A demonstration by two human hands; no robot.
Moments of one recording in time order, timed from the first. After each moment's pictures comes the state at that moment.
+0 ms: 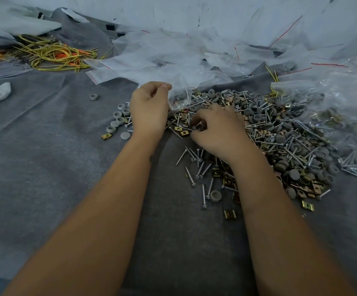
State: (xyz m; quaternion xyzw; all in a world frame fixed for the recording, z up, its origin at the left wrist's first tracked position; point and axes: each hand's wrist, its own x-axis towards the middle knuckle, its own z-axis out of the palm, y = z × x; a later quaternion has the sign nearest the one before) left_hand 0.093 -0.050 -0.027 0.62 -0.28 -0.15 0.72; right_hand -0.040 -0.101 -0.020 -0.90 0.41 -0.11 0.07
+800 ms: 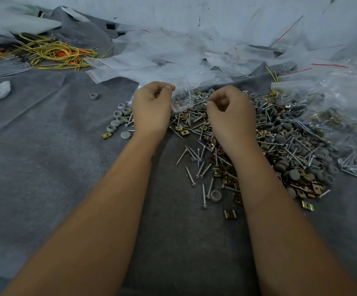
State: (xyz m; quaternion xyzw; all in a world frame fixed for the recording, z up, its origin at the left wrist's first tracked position) left_hand 0.090 -0.050 -0.028 0.62 -0.31 -0.14 0.70; right_hand -0.041 -0.101 -0.014 -0.78 0.41 -0.42 0.22
